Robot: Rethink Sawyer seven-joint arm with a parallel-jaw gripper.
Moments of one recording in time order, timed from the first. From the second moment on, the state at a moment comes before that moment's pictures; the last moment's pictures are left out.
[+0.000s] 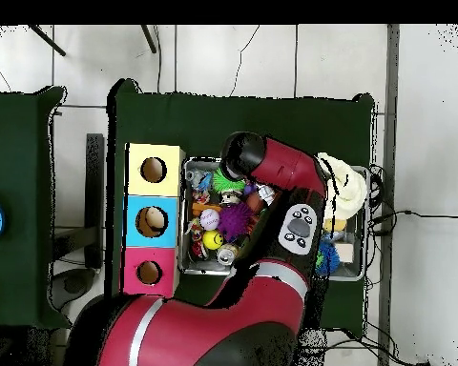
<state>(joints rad) -0.07 -0.16 -0.39 1.11 0.35 0.72 2.36</state>
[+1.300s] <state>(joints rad) -0.09 -0.19 -0.34 1.10 0.24 0.68 2.36</state>
